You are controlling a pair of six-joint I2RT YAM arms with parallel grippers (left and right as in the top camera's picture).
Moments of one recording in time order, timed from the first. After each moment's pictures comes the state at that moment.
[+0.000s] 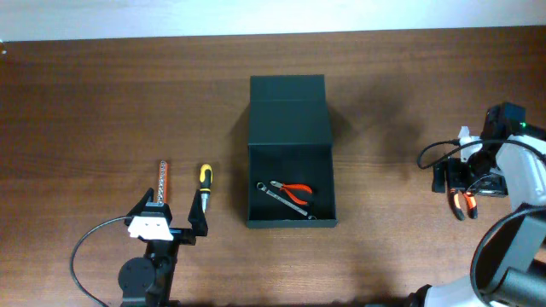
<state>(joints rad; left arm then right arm) -0.01 0.01 0.02 -0.09 0.08 -0.10 -0.41 1.71 1.19 -1.05 0.04 -0.29</state>
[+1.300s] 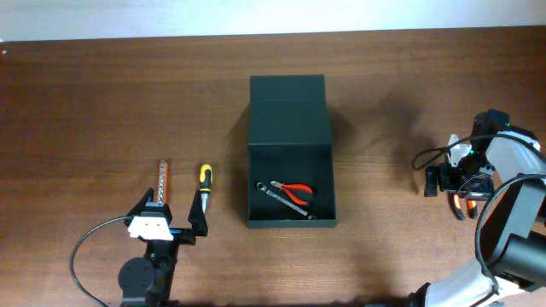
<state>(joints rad) -0.01 0.01 0.02 -0.09 0.08 -0.10 -0.41 1.85 1.17 -0.97 0.04 -0.28</state>
